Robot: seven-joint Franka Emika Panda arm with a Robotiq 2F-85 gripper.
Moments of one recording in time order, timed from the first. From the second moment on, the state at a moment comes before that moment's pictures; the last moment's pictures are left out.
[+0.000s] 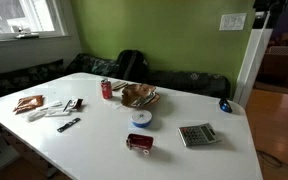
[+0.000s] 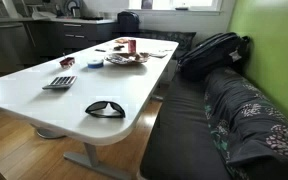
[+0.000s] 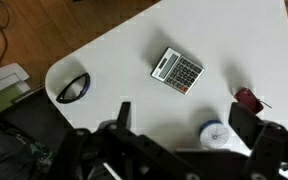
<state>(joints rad) 0.03 -0.73 0.10 -2.49 0.09 1.80 0.20</state>
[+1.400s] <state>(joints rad) 0.03 -0.73 0.10 -2.49 0.09 1.80 0.20</state>
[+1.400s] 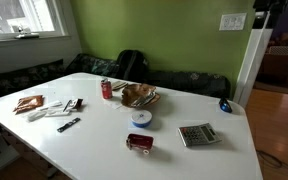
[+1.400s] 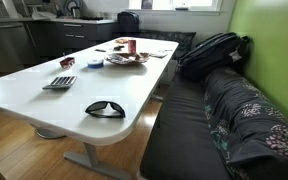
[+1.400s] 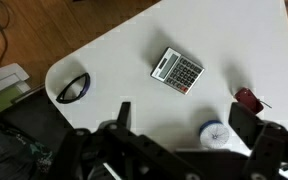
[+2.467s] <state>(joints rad) -0.01 -0.17 0.10 -2.24 -0.05 2.06 0.15</state>
